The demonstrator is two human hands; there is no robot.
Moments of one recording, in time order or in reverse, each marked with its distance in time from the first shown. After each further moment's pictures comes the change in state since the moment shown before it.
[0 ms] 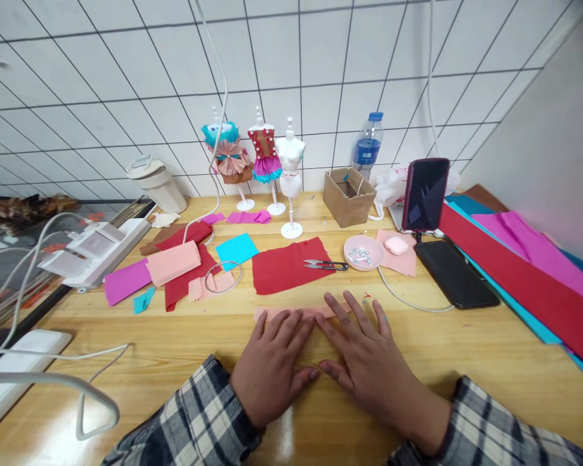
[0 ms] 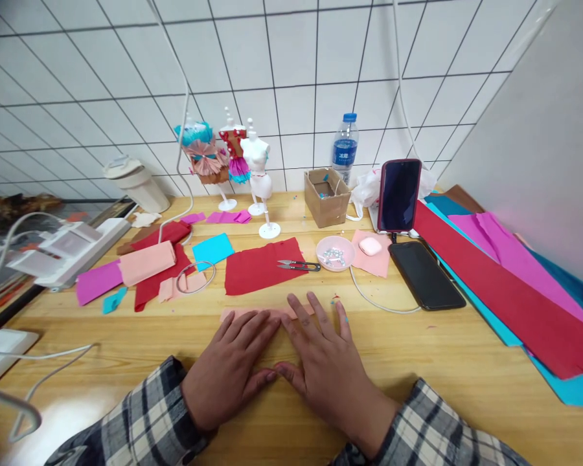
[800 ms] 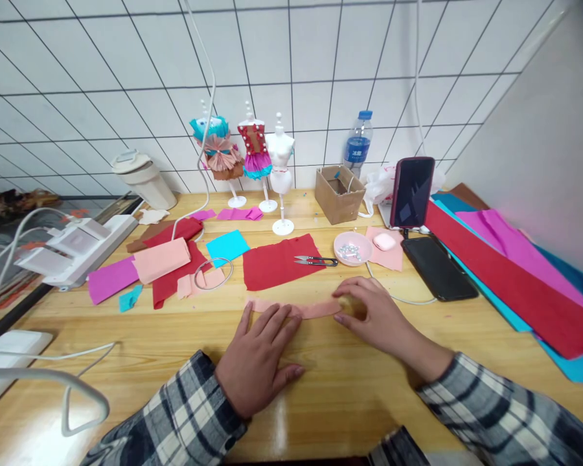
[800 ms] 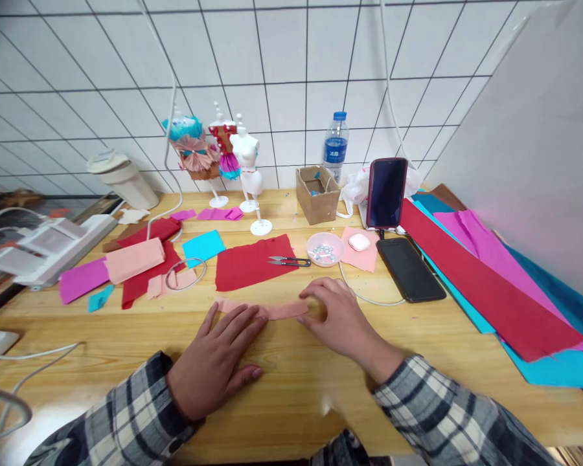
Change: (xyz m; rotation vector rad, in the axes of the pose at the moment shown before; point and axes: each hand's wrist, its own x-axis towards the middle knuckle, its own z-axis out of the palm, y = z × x) left_hand -0.004 -0.010 0.004 0.016 0.020 0.066; right_hand 0.019 0.061 -0.007 0.496 0.033 0.240
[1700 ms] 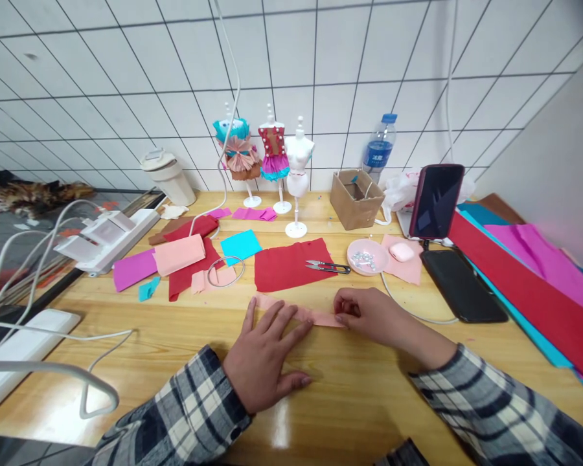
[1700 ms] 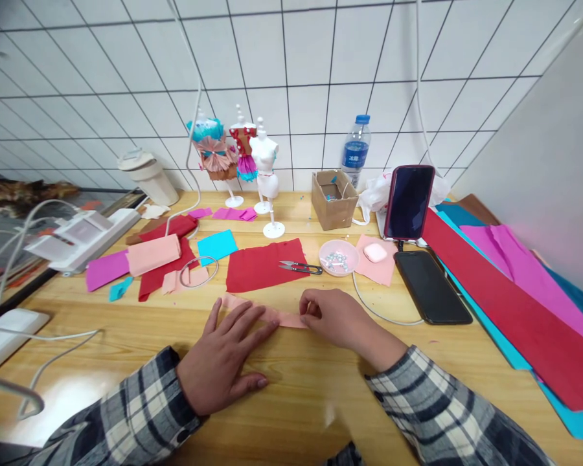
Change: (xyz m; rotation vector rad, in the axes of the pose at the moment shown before) left_hand 0.002 0.002 0.001 0.000 0.018 -0.083; right_hand 0.040 -0.003 -0.003 0.129 -0.434 0.086
